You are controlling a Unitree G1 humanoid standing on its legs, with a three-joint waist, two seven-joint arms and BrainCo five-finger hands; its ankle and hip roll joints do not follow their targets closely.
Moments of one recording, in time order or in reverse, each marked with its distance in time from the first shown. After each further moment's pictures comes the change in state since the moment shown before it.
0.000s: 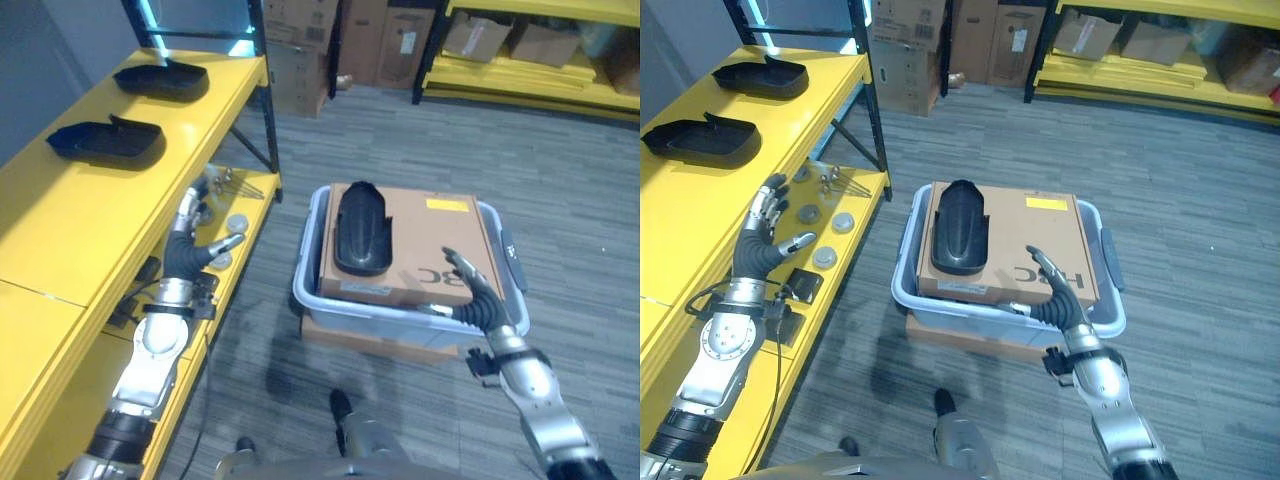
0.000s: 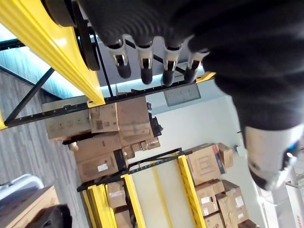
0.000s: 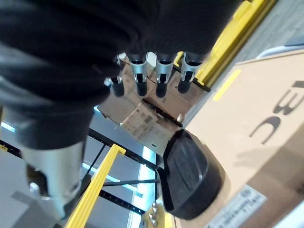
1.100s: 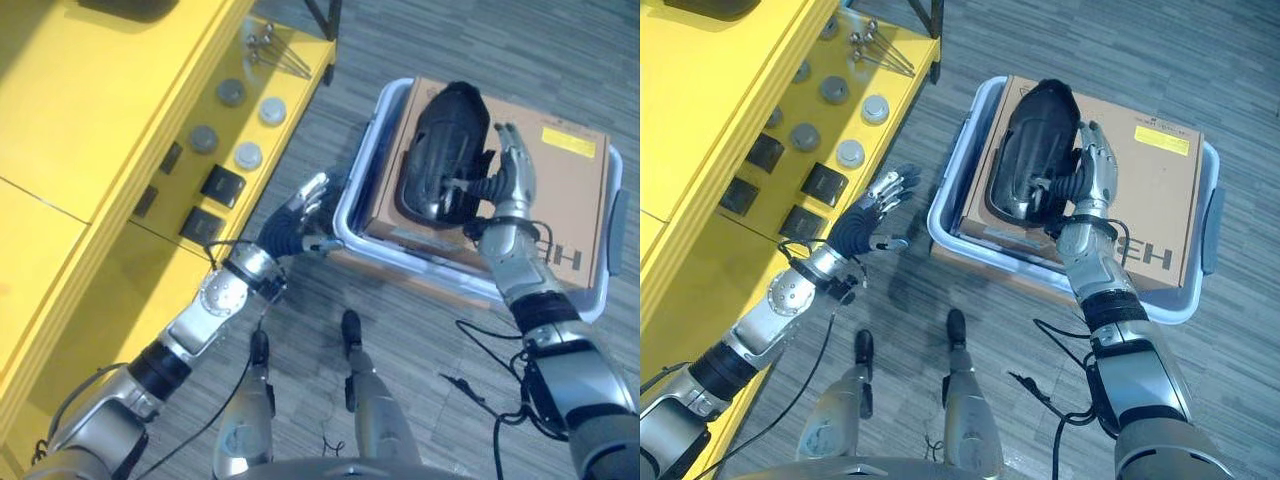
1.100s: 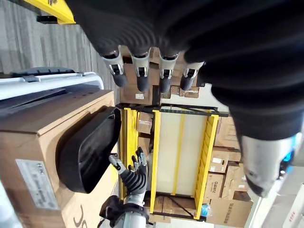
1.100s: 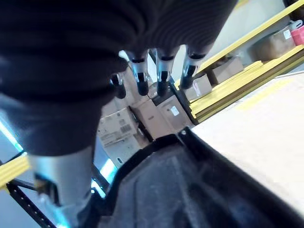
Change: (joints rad) left arm -0.378 0.061 -0.467 0.073 -0.297 -0.004 -0.179; right arm -0.840 -0.073 0.191 0.746 -0.274 0.196 -0.478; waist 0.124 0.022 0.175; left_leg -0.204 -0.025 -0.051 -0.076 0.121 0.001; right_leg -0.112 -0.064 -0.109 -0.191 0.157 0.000
